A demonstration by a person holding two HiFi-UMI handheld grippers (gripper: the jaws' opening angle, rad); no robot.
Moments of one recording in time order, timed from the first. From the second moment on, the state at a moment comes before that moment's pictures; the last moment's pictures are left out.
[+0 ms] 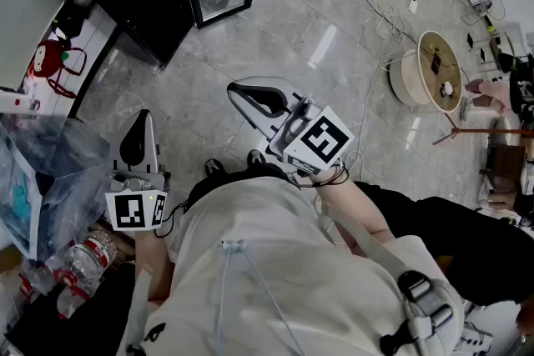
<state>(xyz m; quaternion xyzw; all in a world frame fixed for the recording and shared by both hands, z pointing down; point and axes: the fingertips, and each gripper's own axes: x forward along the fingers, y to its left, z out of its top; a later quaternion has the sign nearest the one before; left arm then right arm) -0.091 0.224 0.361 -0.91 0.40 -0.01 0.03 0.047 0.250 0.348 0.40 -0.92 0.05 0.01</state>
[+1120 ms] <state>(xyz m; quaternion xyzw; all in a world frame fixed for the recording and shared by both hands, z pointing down) -0.125 0.231 0.370 -0.91 0.41 -0.01 0.02 0.030 0.259 0.354 0.40 -0.91 0.08 -0.01</state>
